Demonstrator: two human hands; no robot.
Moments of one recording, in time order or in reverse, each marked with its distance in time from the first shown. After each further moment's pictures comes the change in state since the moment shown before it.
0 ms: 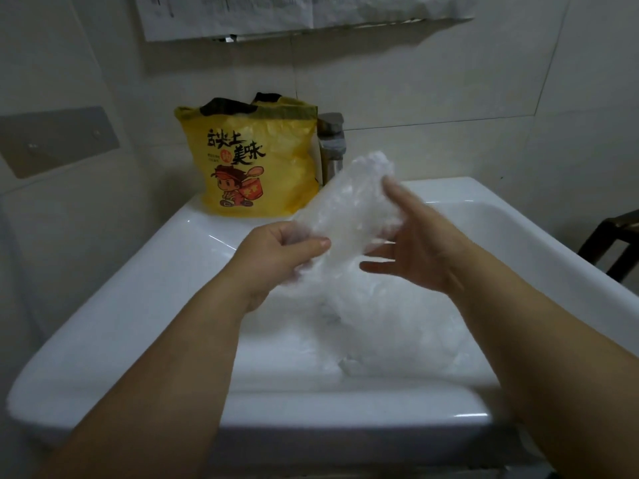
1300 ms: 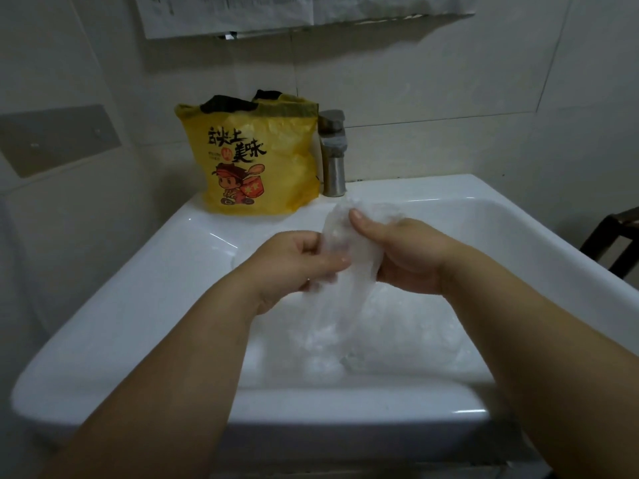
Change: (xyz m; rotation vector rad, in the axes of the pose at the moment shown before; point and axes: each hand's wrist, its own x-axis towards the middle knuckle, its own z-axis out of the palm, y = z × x) left_hand -0.004 0.004 0.007 0.097 -0.223 -0.089; right_hand 0.011 0.013 0.006 -0.094 -0.146 0.011
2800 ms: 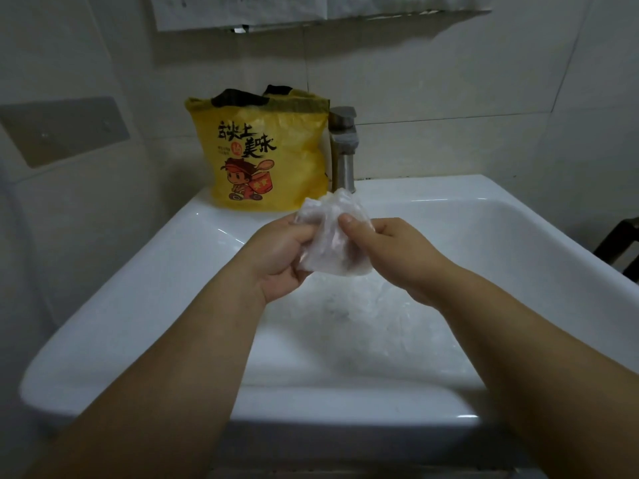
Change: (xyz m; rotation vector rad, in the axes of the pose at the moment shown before) left_hand 0.019 -0.005 -0.009 -0.594 0.032 -0.009; right_hand -0.004 0.001 0.029 -0.571 0.263 -0.182
